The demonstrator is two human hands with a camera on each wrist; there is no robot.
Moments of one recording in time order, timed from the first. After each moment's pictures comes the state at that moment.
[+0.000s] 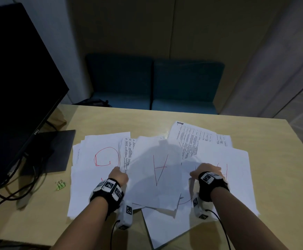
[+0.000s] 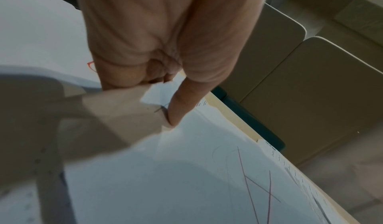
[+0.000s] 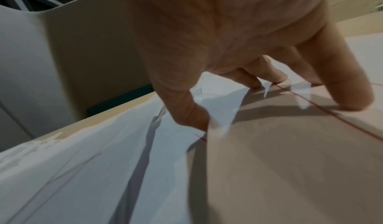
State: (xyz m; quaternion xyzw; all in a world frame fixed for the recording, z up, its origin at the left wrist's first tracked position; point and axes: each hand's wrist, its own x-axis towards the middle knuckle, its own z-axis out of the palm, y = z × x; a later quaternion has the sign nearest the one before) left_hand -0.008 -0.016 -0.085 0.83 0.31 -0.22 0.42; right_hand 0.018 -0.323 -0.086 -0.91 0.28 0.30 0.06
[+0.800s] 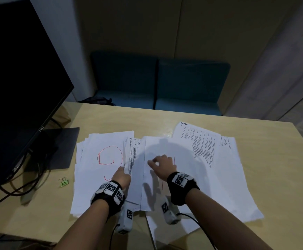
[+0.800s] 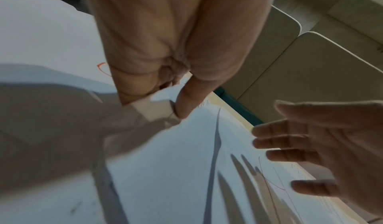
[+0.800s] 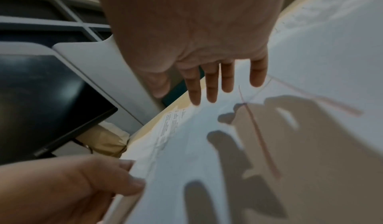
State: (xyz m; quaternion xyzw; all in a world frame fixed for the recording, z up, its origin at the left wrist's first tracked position) left_hand -0.017 -0.018 -0.086 0.80 0.30 -0.23 0.47; right_hand 0.009 -0.190 -0.043 -0.94 0.02 0.25 0.25
